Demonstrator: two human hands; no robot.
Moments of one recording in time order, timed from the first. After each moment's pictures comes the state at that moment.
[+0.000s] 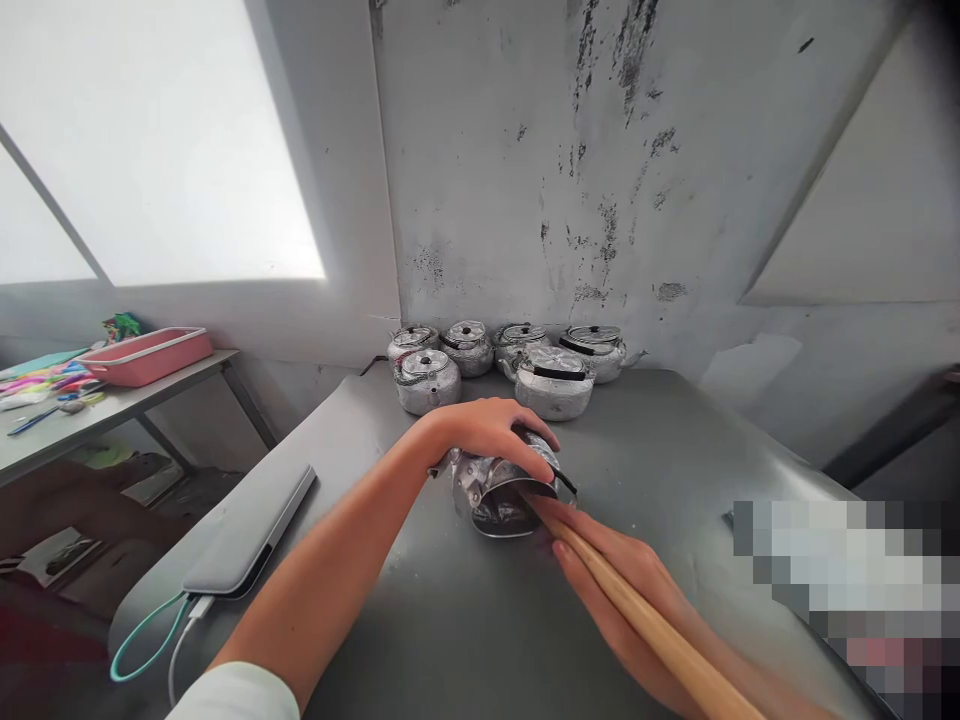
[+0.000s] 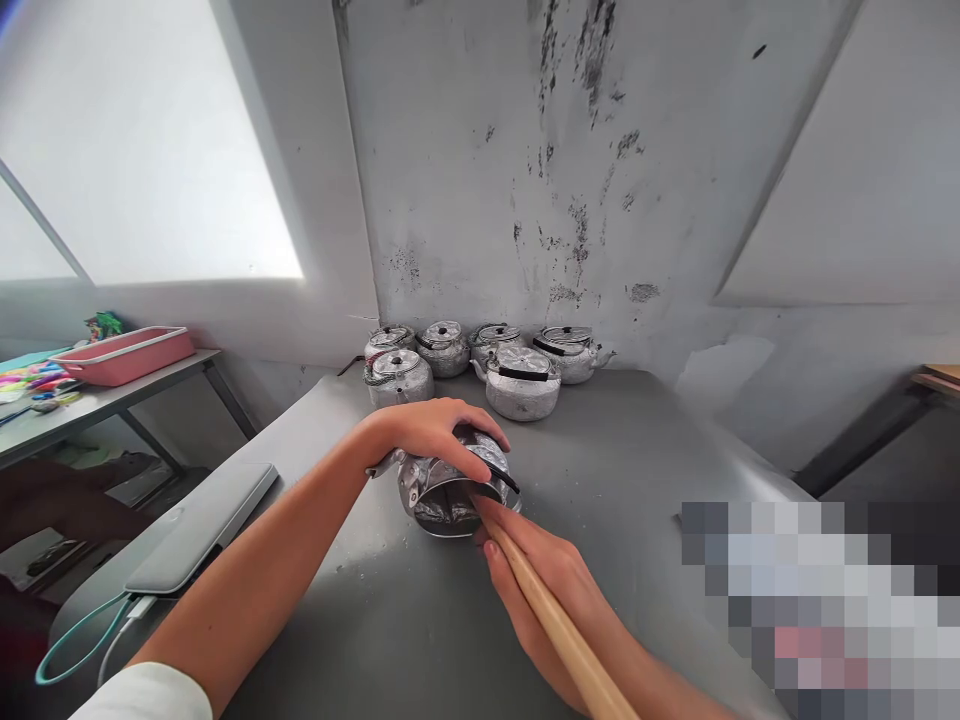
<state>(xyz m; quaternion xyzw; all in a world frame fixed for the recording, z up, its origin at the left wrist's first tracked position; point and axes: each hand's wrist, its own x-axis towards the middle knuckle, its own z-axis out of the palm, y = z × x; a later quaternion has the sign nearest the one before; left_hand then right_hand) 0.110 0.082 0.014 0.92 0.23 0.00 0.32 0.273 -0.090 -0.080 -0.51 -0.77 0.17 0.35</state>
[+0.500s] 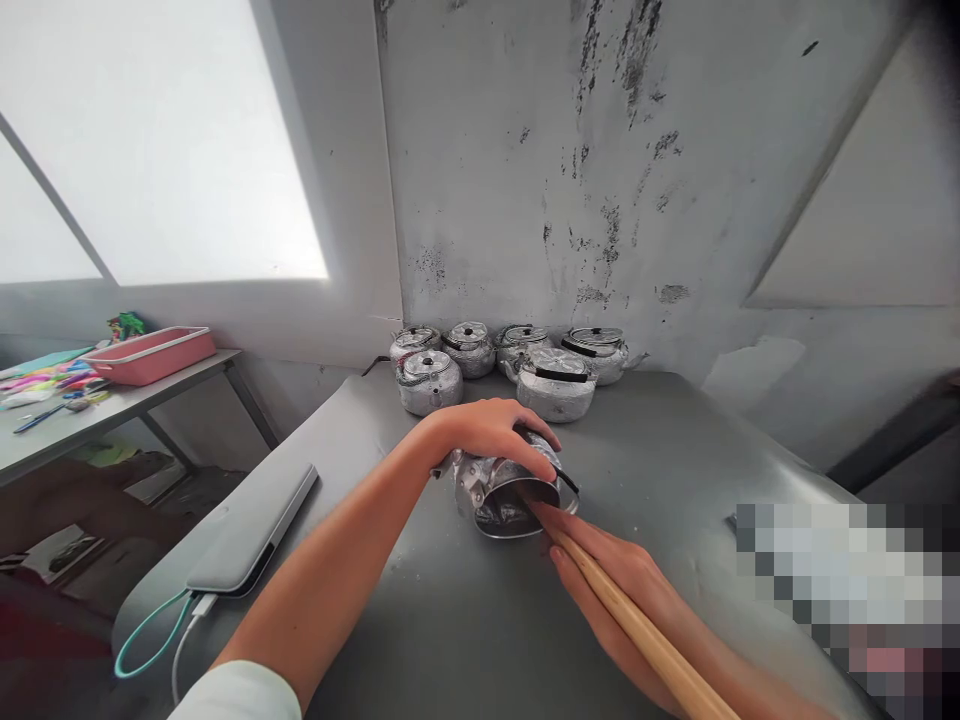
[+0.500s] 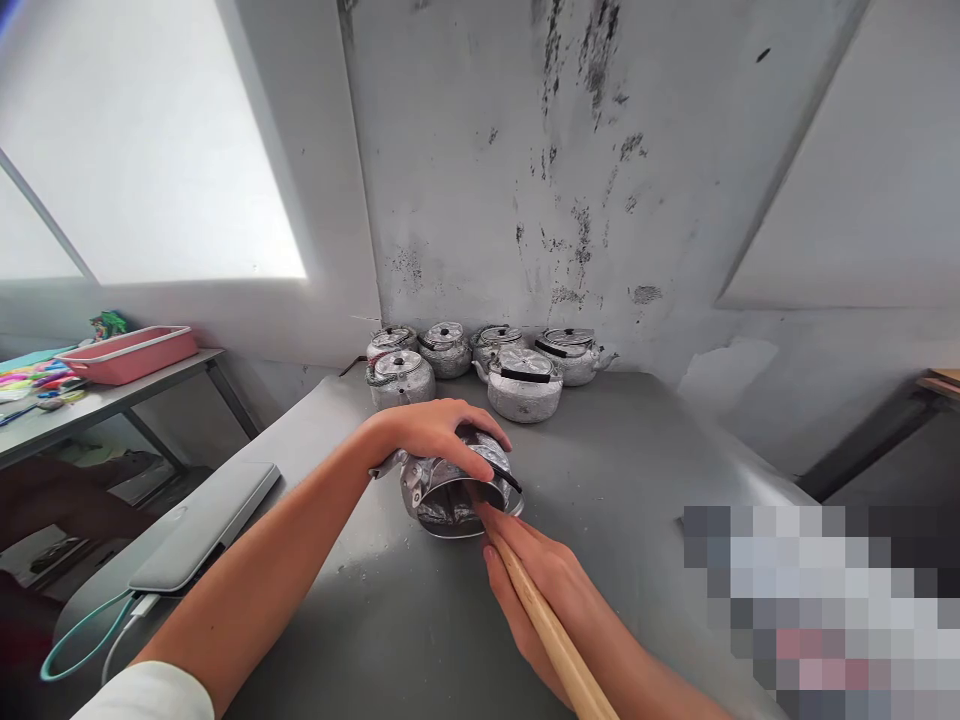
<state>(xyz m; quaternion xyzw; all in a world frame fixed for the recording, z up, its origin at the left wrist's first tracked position) 0.110 0.081 0.015 0.91 0.25 0.01 0.33 0.273 -0.090 -0.083 -0.51 -0.76 0.19 0.35</state>
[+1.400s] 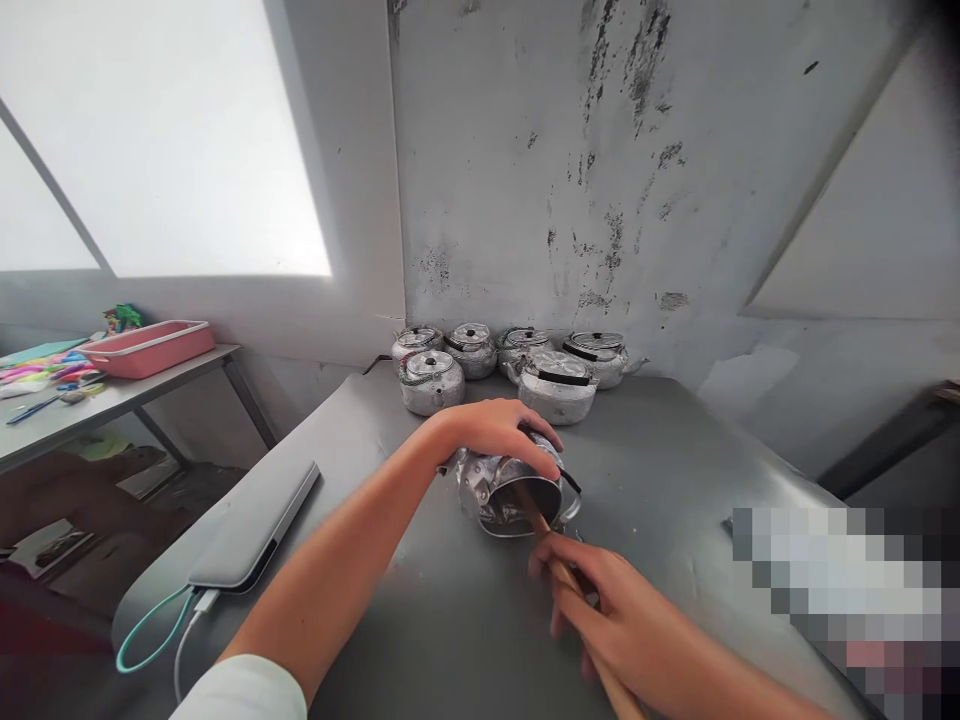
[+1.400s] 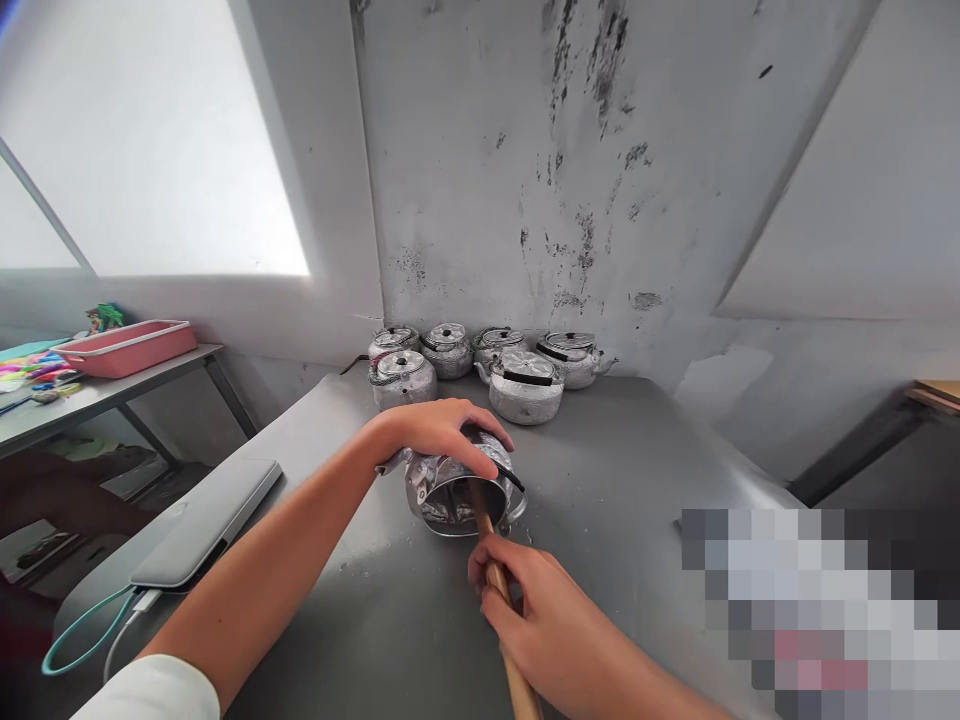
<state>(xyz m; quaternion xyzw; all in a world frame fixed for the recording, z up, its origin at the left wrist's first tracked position) 0.108 0.081 0.016 0.91 0.25 0.01 0.33 0.256 -0.097 -0.068 -0.57 -0.65 0.43 0.26</state>
